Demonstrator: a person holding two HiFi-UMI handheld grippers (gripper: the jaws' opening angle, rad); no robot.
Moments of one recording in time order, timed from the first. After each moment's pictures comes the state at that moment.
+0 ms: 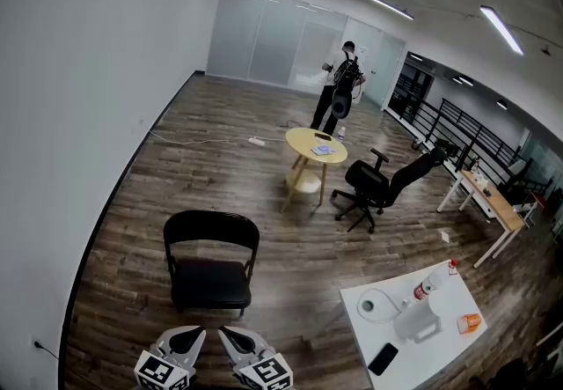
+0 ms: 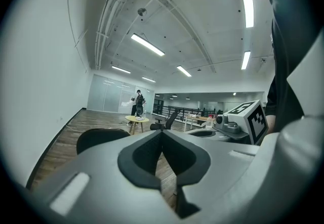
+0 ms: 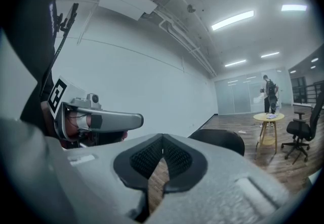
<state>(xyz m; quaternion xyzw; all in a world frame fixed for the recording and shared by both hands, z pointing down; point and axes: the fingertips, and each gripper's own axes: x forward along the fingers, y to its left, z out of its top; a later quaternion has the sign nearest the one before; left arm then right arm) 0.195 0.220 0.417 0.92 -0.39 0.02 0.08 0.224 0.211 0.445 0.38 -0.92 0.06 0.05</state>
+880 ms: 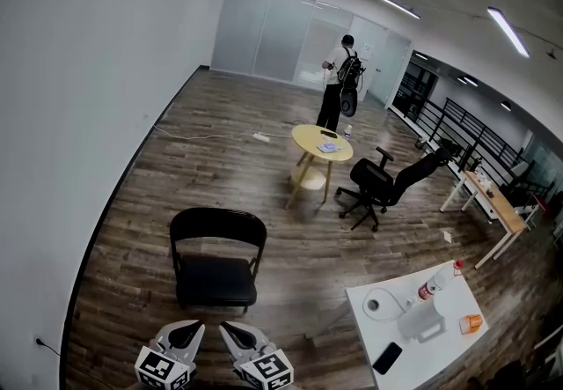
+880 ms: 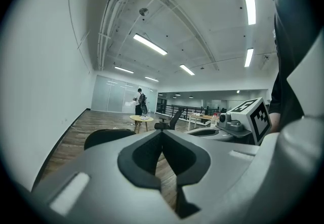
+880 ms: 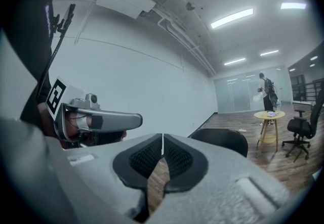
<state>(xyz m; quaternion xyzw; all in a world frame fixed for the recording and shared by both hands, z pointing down) 0.168 0.206 0.417 0.91 -0.41 0.03 0.08 0.203 0.199 0.444 0.38 -0.92 0.07 0.05</state>
